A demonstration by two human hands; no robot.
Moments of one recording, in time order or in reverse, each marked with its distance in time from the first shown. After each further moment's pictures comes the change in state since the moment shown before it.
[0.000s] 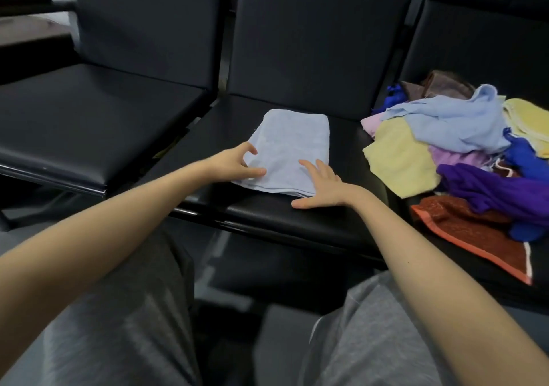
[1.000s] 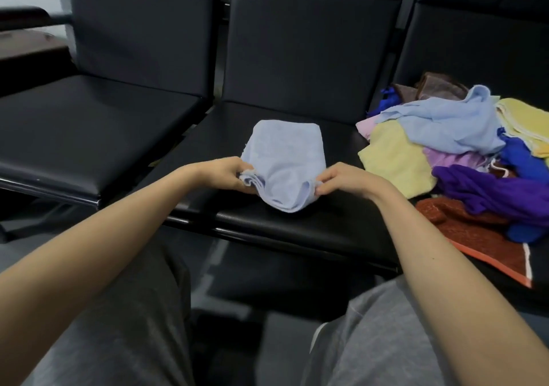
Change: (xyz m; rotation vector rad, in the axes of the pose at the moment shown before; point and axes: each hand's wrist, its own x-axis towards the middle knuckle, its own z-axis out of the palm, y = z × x) left_hand 0.006 -0.004 -0.005 0.116 -0.202 0.299; right_hand -0.015 0.028 -0.036 0.541 -0.011 -0.235
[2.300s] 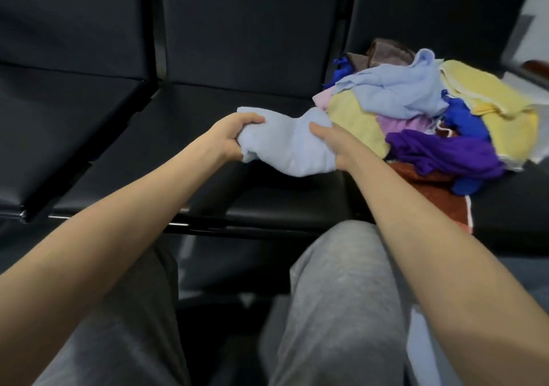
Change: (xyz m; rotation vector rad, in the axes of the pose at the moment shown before) left_hand 0.065 0.116 0.016 -1.372 0.232 -0.522; right_hand -0.025 0.008 -0.024 0.621 0.691 0.336
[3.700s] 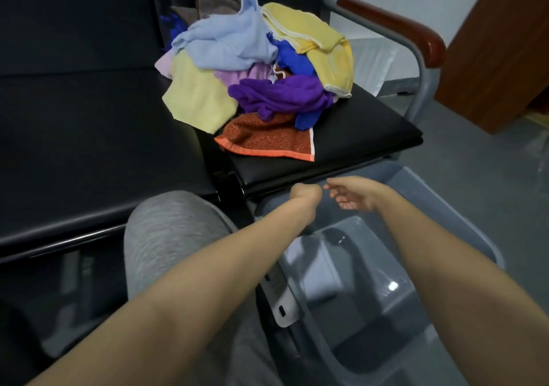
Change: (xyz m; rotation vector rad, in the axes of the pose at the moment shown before) left_hand -0.028 -0.270 0.283 0.543 -0.216 -0.117; right_hand -0.148 0.180 -0.257 0.076 0.190 0.536
